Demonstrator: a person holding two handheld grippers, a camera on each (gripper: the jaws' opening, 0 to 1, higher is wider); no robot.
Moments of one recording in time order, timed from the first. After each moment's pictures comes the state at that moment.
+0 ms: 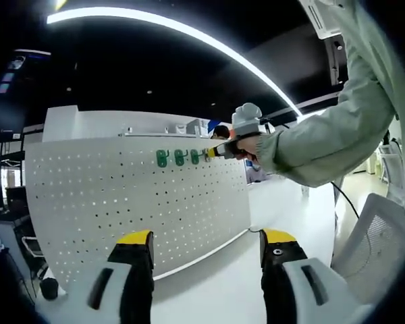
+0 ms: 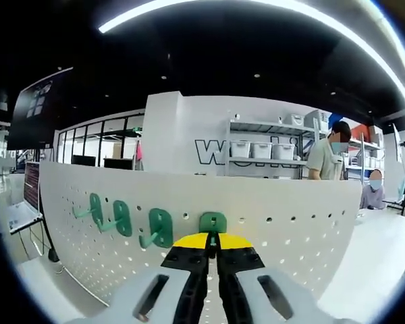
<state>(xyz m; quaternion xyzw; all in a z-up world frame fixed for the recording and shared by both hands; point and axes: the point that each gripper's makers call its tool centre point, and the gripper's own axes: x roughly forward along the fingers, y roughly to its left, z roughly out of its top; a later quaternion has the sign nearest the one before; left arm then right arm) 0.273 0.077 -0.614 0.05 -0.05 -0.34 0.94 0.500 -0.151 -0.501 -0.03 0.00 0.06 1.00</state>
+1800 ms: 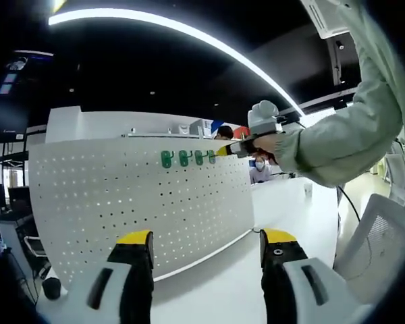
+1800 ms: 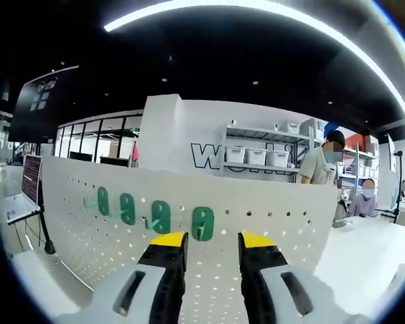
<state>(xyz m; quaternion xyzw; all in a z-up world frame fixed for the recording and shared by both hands) 0.275 0.082 -0.613 0.05 -0.05 -0.33 0.94 0.458 -0.165 -0.507 -0.05 -0.02 0.03 1.00</state>
